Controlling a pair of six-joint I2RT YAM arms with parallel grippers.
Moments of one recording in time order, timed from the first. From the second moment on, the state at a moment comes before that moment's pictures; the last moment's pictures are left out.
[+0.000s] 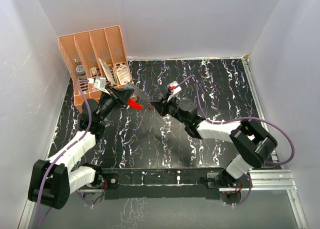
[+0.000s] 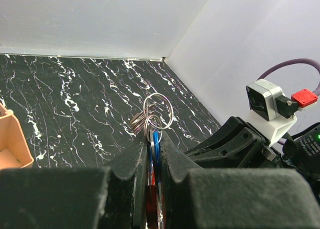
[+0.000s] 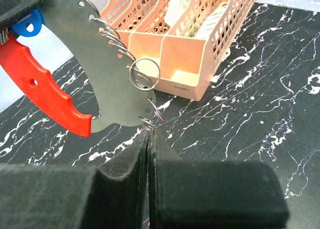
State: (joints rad) left arm -0.26 1.08 0.51 0.74 0.38 -0.59; right arm 0.75 1.56 0.71 0.83 -0.07 0.29
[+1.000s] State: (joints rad) left arm -0.26 1.09 0.51 0.74 0.41 -0.59; right arm 0.74 1.56 0.73 0.81 -0.08 0.29
